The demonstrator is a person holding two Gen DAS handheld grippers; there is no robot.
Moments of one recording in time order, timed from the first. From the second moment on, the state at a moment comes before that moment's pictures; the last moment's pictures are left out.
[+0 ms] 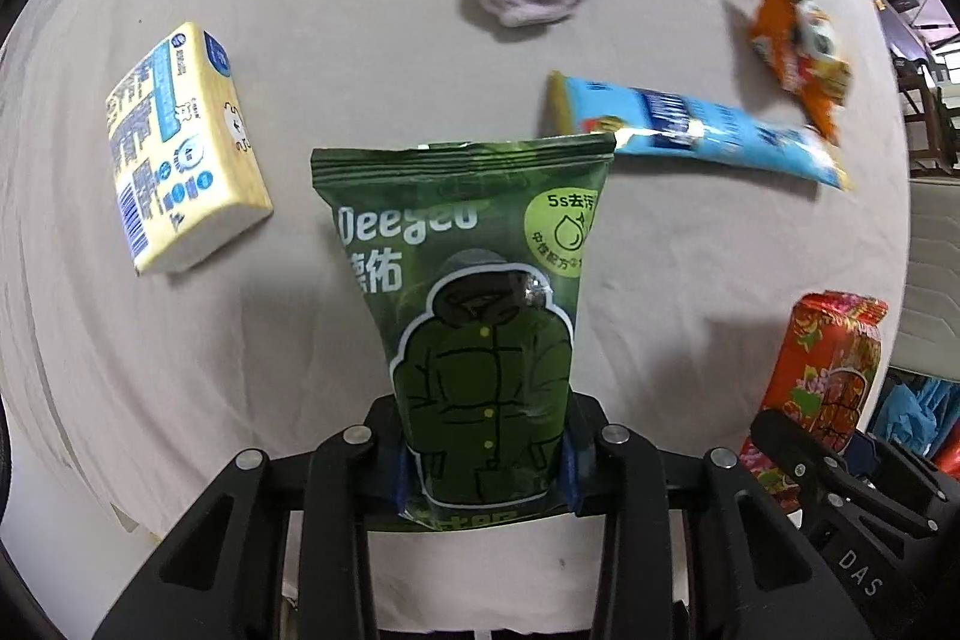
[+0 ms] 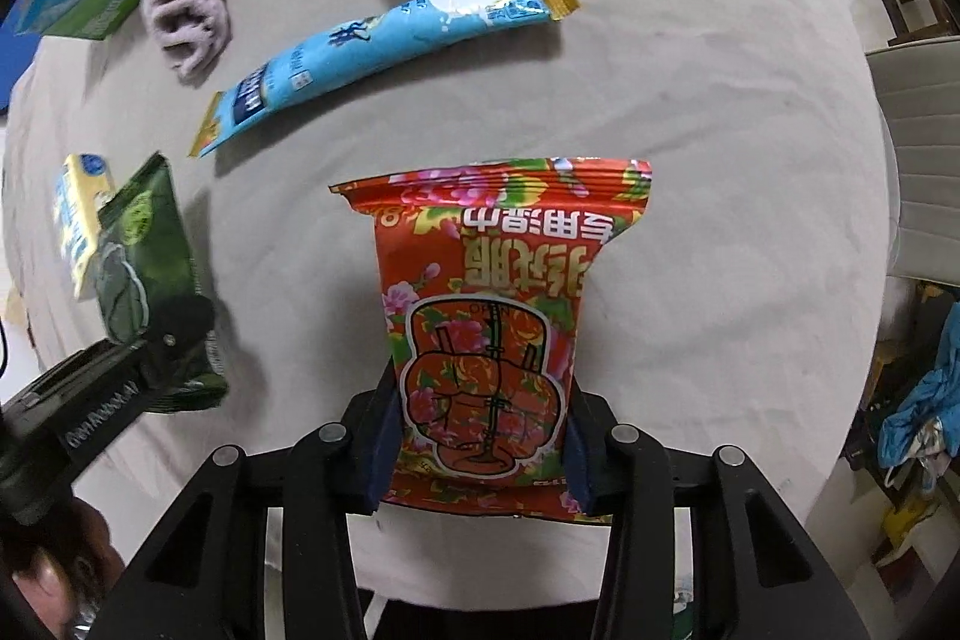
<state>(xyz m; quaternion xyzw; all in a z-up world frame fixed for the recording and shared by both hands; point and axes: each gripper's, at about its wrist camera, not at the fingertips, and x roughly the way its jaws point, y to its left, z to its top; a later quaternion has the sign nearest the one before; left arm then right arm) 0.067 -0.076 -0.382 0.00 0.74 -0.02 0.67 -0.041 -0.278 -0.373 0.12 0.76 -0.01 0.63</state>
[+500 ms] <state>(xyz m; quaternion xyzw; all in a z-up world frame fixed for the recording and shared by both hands) 0.080 -0.060 -0.210 -0.03 0.66 -0.06 0.75 -0.035 -0.297 -0.297 0.12 0.70 0.06 0.70</state>
